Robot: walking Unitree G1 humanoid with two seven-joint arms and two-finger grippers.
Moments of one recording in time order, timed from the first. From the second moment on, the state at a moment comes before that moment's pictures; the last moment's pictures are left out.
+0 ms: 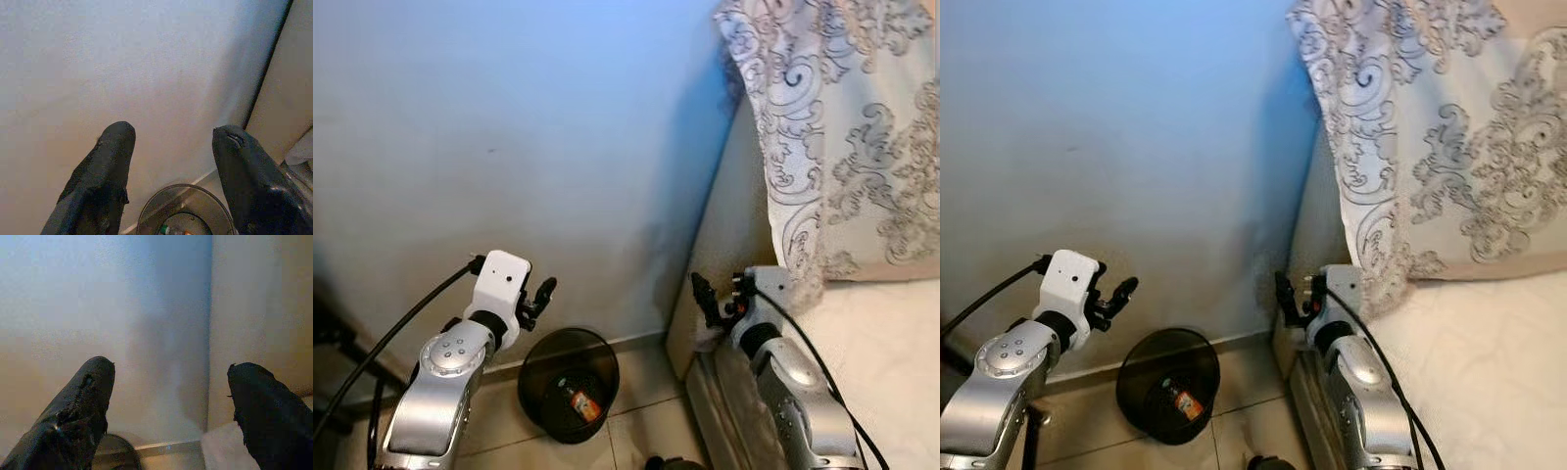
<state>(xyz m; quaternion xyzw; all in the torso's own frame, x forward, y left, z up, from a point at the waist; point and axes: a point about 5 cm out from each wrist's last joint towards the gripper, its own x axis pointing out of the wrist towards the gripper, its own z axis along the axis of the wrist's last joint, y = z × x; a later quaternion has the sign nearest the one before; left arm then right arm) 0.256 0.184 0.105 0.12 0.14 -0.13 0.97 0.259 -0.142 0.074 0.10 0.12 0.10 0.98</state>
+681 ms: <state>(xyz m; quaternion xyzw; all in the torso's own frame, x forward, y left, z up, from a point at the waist) 0.256 0.197 0.105 0.02 0.11 -0.03 0.99 0.253 -0.139 0.073 0.09 0.12 0.09 0.98</state>
